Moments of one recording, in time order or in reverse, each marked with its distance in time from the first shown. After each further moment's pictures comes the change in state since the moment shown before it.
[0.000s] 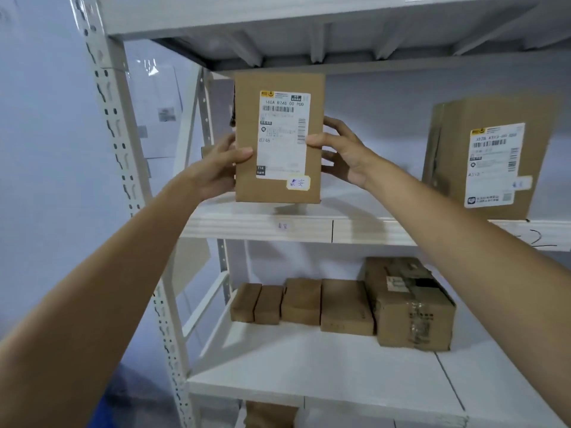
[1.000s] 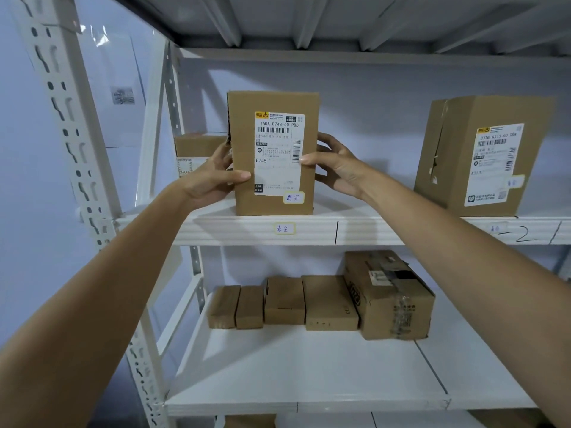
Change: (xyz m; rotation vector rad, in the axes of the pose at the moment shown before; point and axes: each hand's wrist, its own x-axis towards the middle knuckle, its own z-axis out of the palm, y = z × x) left_hand 0.044 -0.054 -0.043 -0.084 -0.178 -0.035; right_hand 0.017 0.035 0.004 -0.050 0.072 0.073
